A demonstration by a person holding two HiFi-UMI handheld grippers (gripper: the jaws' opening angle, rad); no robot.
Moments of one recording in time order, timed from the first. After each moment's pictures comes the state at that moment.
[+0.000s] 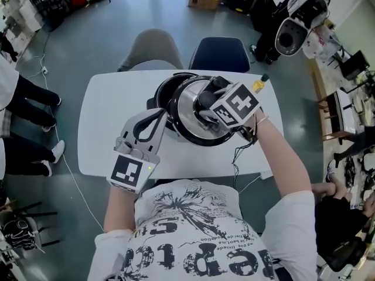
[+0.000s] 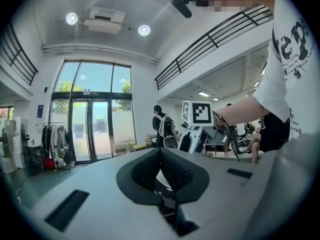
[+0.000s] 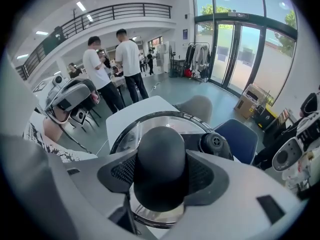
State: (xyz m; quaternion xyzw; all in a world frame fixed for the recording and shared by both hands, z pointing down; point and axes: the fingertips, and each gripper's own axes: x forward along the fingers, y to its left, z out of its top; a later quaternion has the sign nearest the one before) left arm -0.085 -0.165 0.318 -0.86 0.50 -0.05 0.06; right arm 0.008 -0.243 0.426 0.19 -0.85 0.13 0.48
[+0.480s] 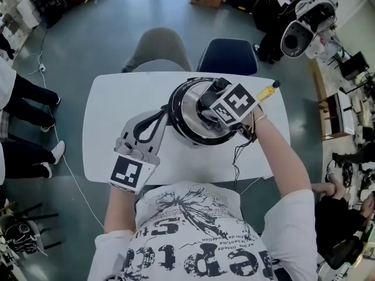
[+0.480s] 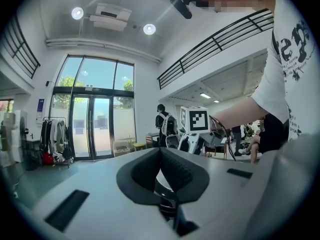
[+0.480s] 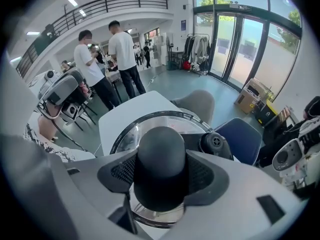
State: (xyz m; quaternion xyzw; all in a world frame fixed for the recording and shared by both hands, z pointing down) left arm -0.160 -0.194 0.332 -0.87 0.49 -0.04 0.04; right arm -0.055 -0.279 0.457 0.19 -0.82 0.14 0.51
